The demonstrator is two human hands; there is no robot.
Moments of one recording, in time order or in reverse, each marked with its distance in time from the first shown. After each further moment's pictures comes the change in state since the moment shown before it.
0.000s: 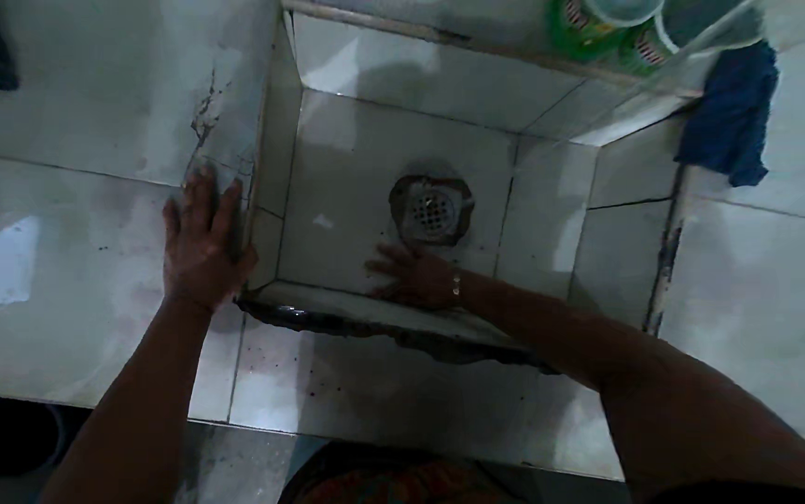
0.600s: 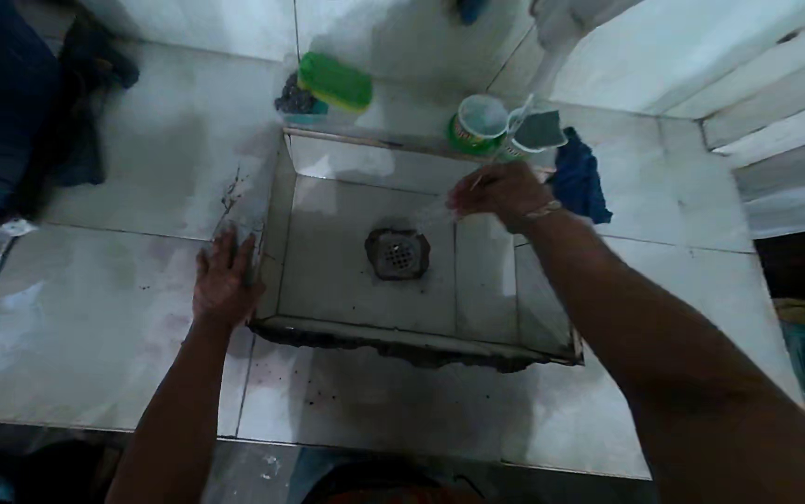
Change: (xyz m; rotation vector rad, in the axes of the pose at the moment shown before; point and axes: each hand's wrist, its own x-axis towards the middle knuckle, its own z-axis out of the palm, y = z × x) left_hand 0.001 0.008 -0.004 -0.031 -0.015 -0.053; right_hand -0.096 -0.028 -0.207 0.837 0.955 0.795
